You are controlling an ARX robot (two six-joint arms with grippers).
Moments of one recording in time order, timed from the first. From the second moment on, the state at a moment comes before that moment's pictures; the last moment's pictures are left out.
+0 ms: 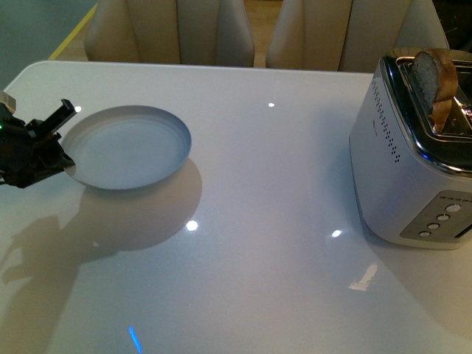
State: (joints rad) left arm 0.09 2.28 1.10 0.22 0.24 -0.58; right arm 0.00 0.01 0.02 0.00 0.00 0.00
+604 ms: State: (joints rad) left arm 0.09 2.39 1.07 0.34 0.23 -0.67; right arm 0.00 0.01 0.02 0.00 0.00 0.00
